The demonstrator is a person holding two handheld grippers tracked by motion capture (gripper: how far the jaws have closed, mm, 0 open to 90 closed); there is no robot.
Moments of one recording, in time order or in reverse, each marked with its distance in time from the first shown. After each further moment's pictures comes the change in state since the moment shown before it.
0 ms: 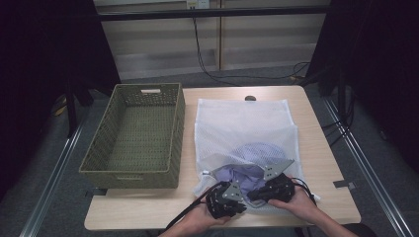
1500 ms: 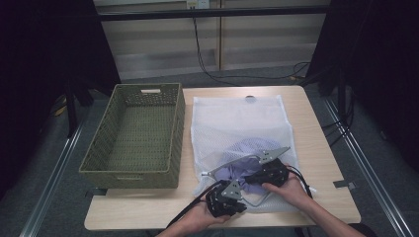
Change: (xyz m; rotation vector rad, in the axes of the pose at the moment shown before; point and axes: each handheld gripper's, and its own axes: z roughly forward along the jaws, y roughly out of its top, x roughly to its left) left arm 0.004 0.001 -0.002 0.031 0.003 0.004; right arm -0.037 0.016 0.009 -0.045 -0.110 0.071
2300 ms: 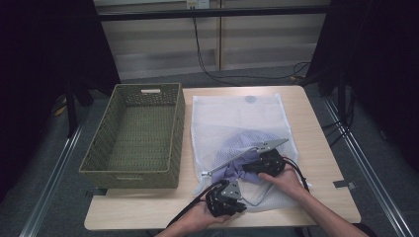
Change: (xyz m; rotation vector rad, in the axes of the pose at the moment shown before) left arm 0.001 -0.002 0.003 -0.050 -0.031 -0.020; right arm -0.023 0.014 0.009 -0.061 -0.075 0.051
